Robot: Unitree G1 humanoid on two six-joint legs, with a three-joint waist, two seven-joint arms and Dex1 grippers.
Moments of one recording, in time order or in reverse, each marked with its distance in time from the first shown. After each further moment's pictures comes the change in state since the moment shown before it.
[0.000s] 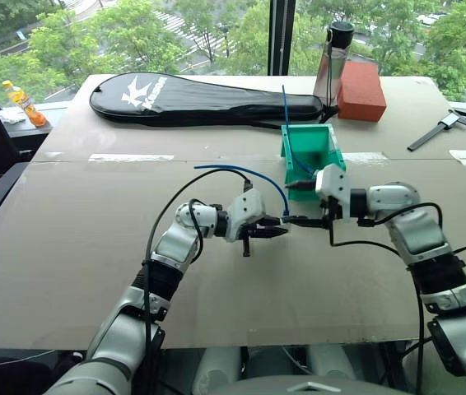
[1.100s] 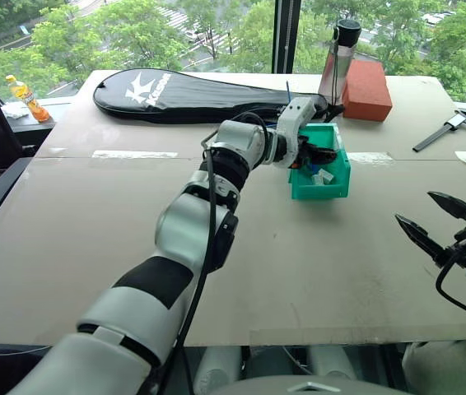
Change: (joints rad) left arm -0.880 -0.324 0.214 0.882 -0.030 0.589 0.445; right arm 0.788 -0.086 -0.607 -0.546 0.108 0.166 -0.390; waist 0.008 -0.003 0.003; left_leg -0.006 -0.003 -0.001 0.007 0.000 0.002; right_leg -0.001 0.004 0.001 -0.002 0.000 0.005
